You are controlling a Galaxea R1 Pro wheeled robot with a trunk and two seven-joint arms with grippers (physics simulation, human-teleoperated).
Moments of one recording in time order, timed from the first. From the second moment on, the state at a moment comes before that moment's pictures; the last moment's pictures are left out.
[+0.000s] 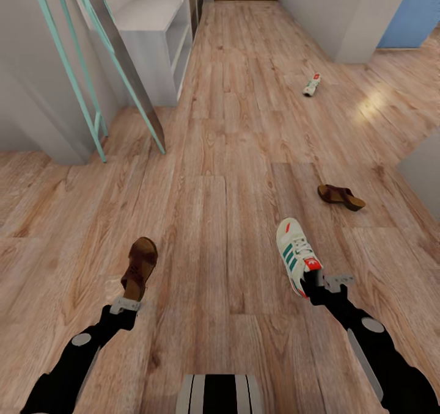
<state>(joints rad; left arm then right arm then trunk) -0.41 0.09 0.23 -0.90 -0.30 0.07 -0.35 -0.34 -0.20 -0.05 -1.22 -0.07 0.19 0.20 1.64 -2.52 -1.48</state>
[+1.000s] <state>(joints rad) -0.18 0.09 0.30 -0.59 -0.05 -0.44 -0.13 -0.18 -0.20 -0.05 -0.52 -0.08 -0.65 0.07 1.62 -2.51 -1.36</state>
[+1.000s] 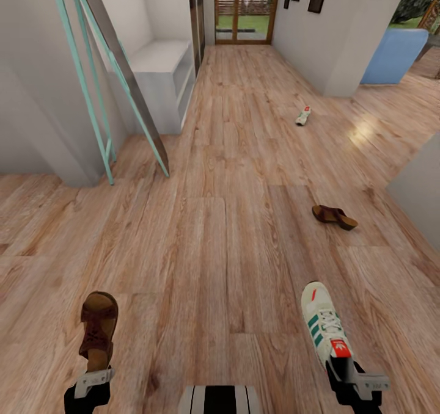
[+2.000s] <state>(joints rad) -0.16 0.09 0.30 -0.58 -0.05 -0.46 -0.13 -0.17 -0.17 -0.05 -0.47 -0.08 -0.66 0.07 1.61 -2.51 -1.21</state>
